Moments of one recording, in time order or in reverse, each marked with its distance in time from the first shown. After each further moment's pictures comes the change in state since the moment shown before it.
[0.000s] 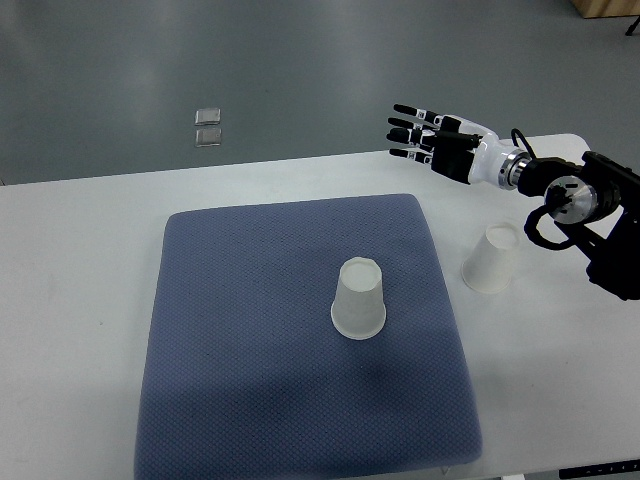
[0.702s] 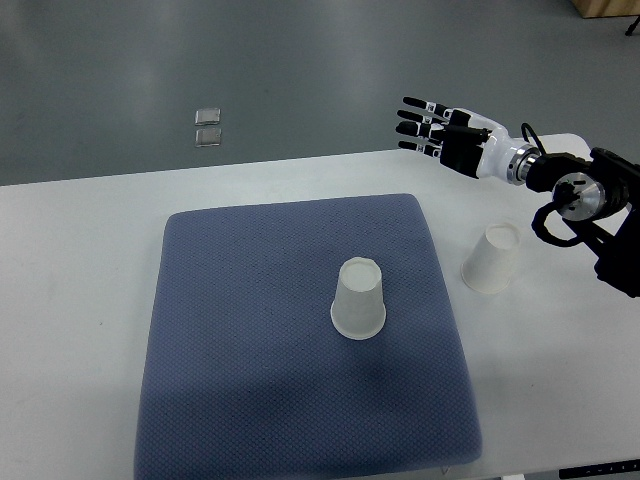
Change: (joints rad) left arm -0.003 0.000 0.002 0.007 0.000 0.000 0.000; right arm 0.008 -0.025 -0.004 0.000 -0.004 -0.003 0.029
